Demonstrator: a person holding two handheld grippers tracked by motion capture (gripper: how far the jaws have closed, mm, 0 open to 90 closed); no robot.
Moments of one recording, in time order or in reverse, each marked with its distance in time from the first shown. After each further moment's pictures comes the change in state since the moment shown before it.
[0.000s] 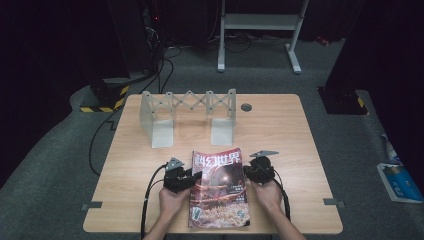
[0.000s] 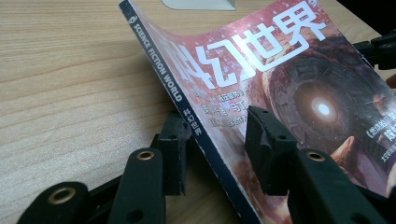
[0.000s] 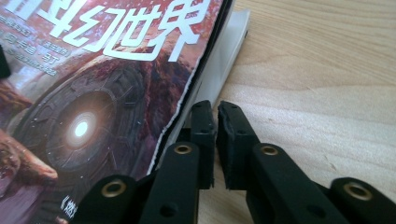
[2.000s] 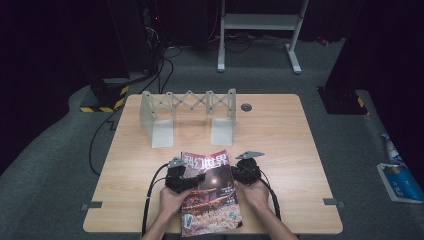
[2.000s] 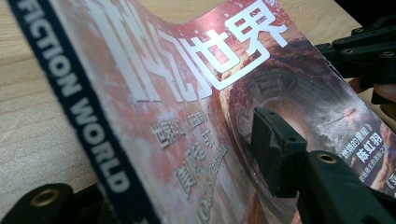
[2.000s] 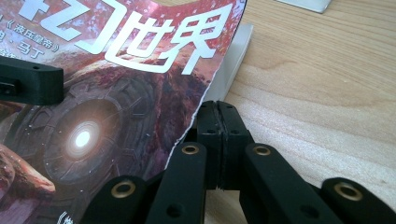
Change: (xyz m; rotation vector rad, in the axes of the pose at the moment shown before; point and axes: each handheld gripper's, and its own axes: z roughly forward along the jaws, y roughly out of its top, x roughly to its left) left arm -0.004 0.006 0.002 0.059 -0.057 -0.021; right arm 0.031 0.006 0.021 -0.051 0.096 -0.097
